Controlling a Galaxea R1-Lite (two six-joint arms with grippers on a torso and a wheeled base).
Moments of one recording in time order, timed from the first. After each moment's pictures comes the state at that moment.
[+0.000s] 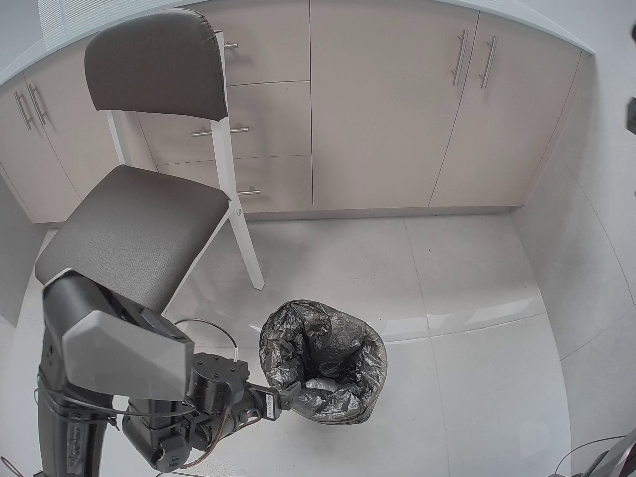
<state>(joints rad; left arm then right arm) -0.63 2.39 -0.31 -1.53 0.12 -0.32 0.29 1.53 -2.00 1.12 -0.85 -0.94</state>
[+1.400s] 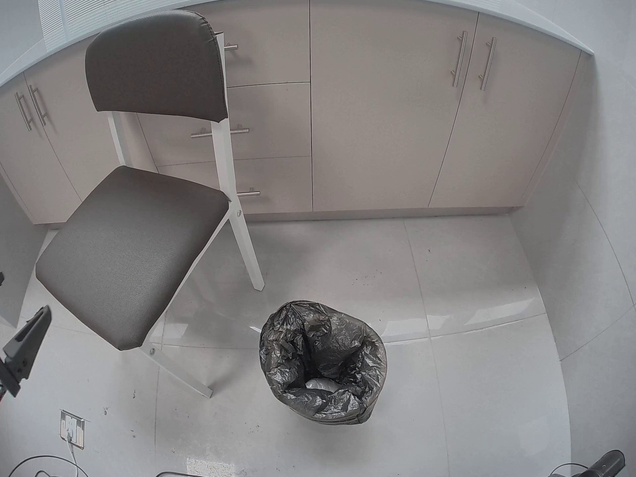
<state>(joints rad) -0.42 0.61 -0.49 -0.06 0.26 0.13 0.02 0.22 -2.00 1.25 -0.78 -0.99</state>
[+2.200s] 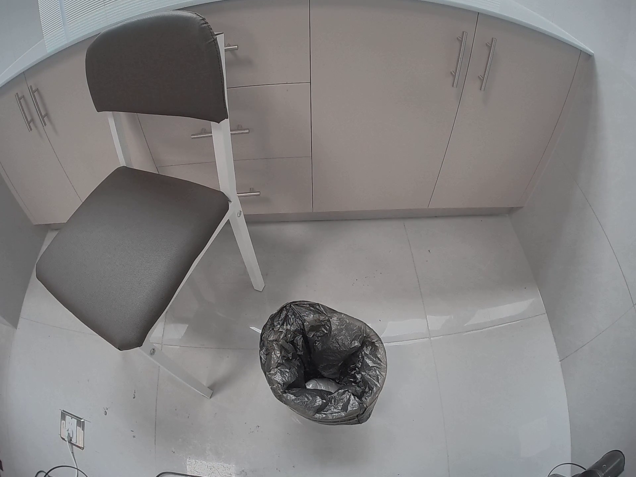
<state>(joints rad) 0.05 0.12 -0.63 0.53 0.21 0.01 0.00 0.01 -2.00 1.24 -0.77 -0.99</state>
